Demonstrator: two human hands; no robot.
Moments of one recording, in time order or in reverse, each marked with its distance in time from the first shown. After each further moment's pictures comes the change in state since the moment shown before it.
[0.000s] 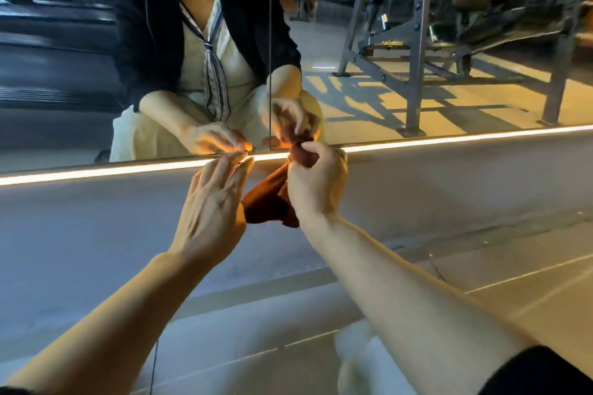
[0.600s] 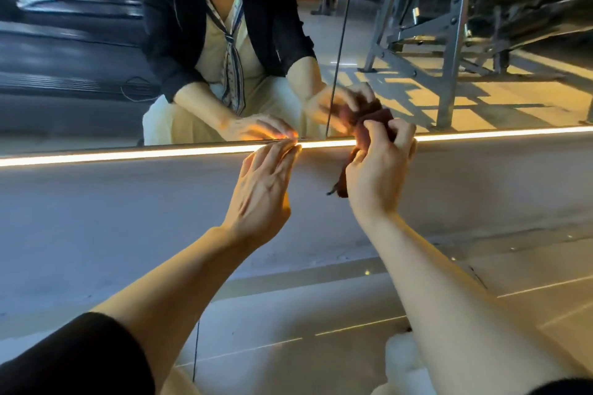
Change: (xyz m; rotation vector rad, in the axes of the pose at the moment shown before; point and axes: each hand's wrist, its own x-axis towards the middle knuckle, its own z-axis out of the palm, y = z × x) left_hand -0.008 -0.023 -0.012 -0.071 -0.018 0.059; right_hand -0.011 0.013 0.011 -0.296 0.192 -0.437
